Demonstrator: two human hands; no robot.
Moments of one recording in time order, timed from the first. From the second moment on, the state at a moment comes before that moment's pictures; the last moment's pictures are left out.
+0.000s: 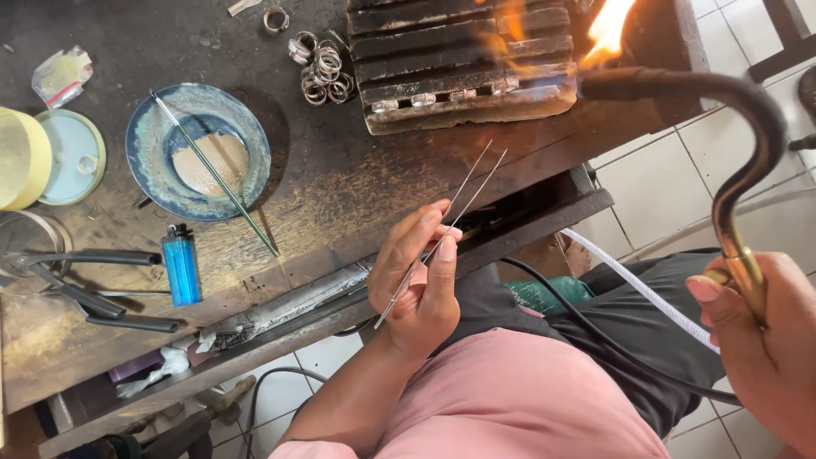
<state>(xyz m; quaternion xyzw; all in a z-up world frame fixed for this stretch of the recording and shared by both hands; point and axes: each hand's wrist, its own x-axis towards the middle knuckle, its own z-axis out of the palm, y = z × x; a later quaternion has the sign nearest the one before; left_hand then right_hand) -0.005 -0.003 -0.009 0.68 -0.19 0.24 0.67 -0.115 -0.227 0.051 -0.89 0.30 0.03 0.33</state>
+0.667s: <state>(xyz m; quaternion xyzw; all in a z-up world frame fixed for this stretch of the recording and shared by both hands) 0.040 0.090 0.035 0.90 -0.32 0.29 0.03 -0.112 -0.229 0.047 -0.91 0.25 0.02 0.33</state>
